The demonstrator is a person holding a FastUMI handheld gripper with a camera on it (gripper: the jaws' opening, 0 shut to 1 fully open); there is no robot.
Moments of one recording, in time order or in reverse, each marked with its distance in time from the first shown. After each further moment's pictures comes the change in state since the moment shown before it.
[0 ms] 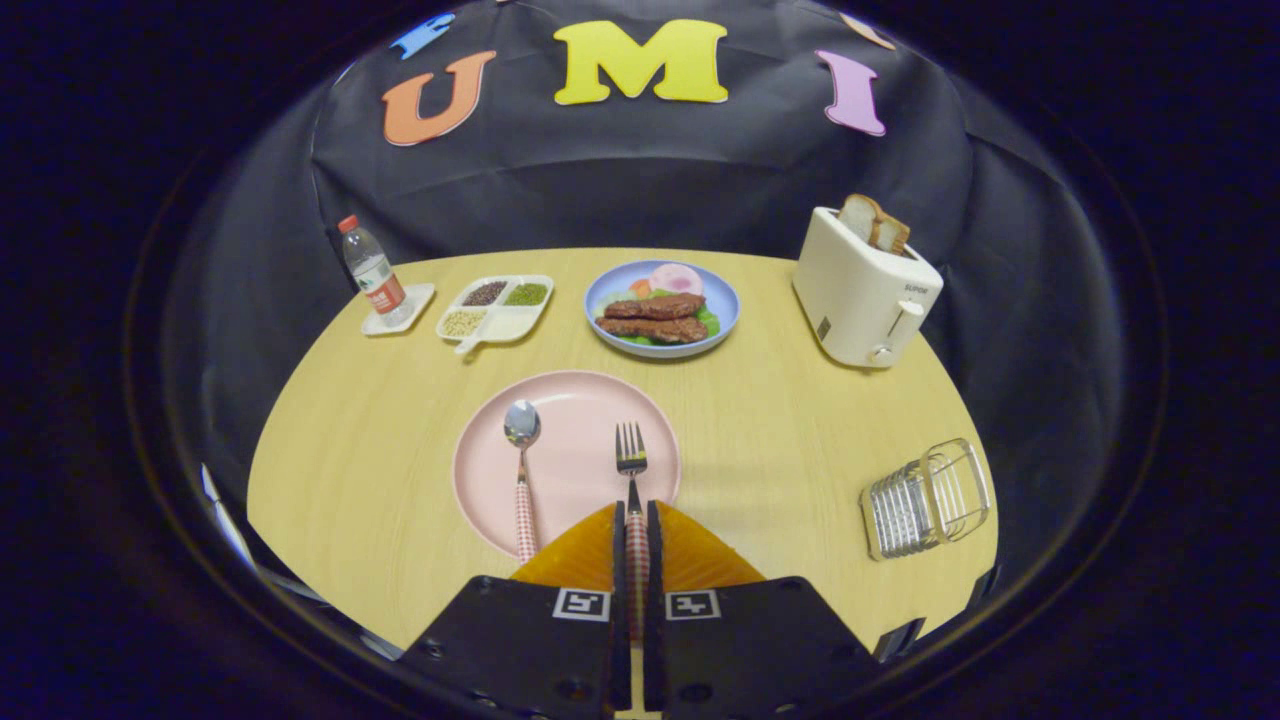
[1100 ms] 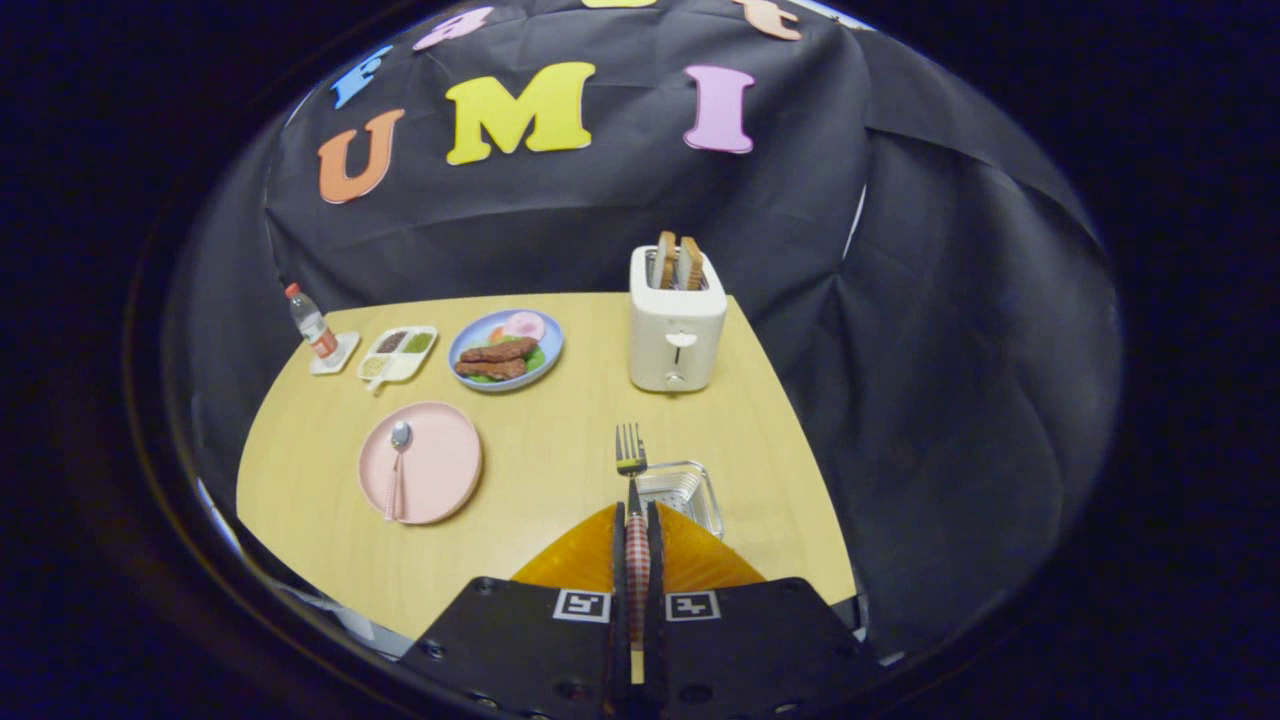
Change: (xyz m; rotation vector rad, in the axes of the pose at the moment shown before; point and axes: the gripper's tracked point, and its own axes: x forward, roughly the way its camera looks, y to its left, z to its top) arm -0.103 -0.223 0.007 0.080 -0.037 -0.143
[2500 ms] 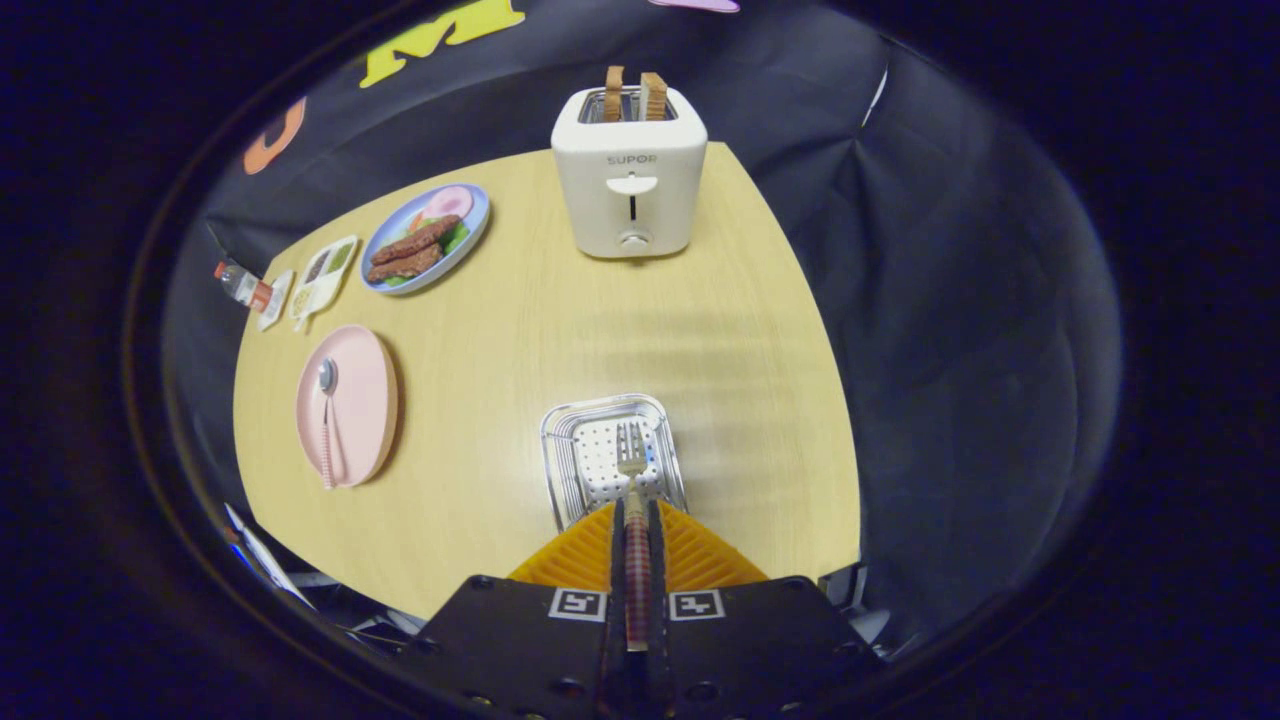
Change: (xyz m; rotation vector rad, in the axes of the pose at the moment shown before) arm 0.088 -0.029 -0.028 0.026 0.469 -0.014
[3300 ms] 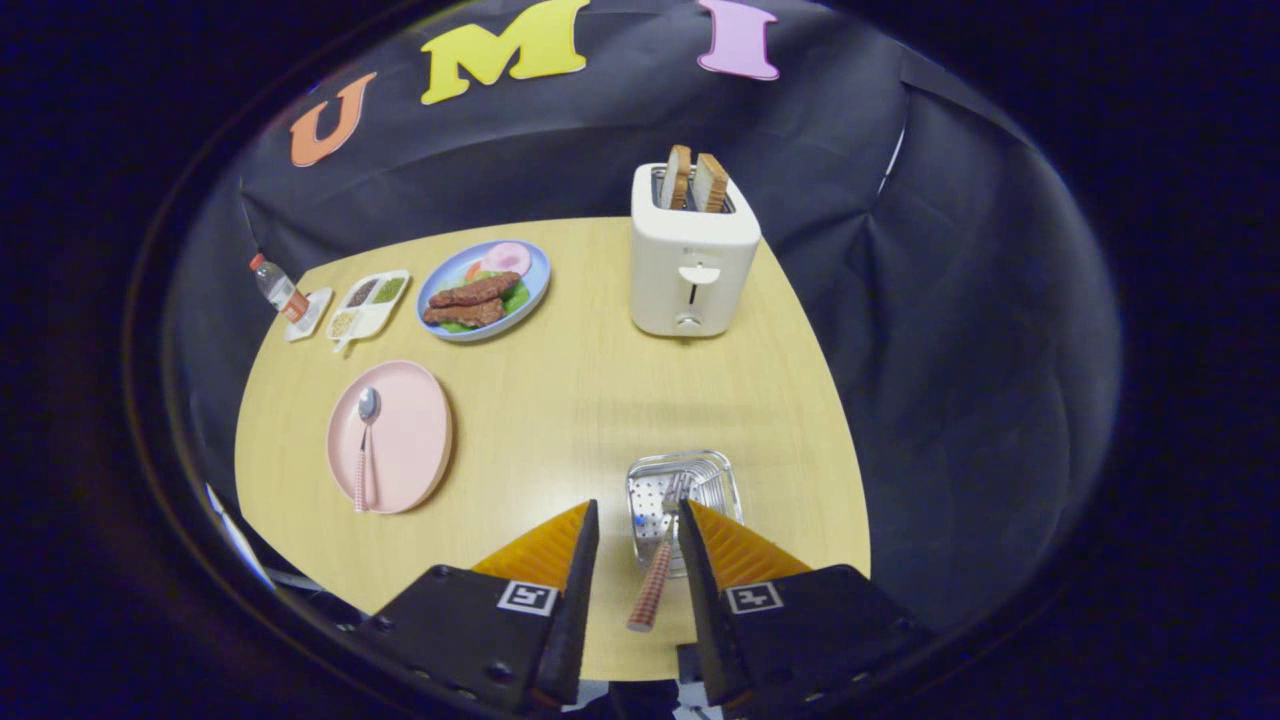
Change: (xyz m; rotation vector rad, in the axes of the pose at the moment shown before) arm -0.031 0.056 0.014 -0.048 -0.249 0.028
